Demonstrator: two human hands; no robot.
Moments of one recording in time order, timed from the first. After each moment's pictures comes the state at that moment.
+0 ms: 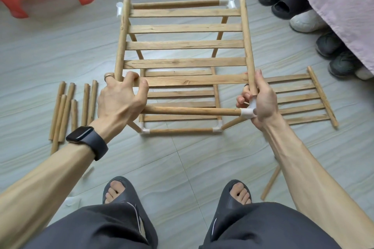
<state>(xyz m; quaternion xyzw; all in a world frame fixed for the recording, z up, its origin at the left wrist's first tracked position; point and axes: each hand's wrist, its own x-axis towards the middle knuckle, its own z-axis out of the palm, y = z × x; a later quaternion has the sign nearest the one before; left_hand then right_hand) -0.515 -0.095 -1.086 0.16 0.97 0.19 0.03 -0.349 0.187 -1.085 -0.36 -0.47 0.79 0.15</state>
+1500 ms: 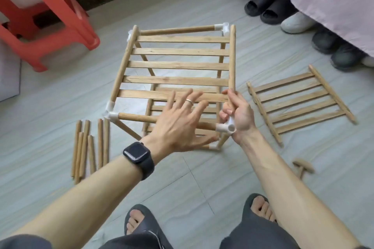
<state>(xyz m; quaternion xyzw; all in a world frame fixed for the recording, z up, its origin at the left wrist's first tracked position) -0.472 -0.011 -1.064 0.59 0.80 0.03 0.00 -0.373 0.144 -1.087 -0.34 -0.34 0.86 0.20</state>
